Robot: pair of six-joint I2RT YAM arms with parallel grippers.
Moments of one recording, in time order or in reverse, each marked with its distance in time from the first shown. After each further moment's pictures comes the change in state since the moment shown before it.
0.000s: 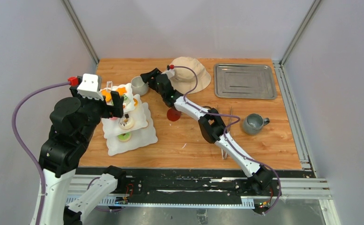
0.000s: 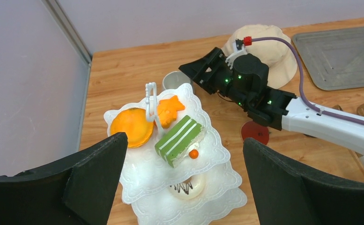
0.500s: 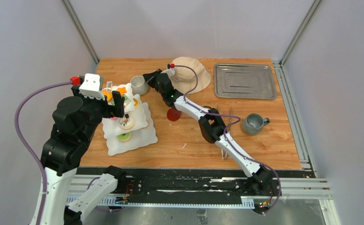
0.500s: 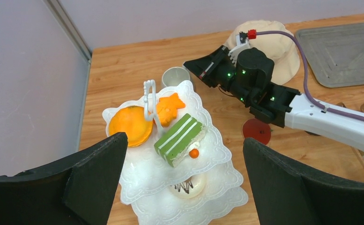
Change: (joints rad) left arm 0.000 0.003 -0.017 0.005 -0.006 -0.001; right arm -0.001 0.002 0.017 0.026 0.007 0.008
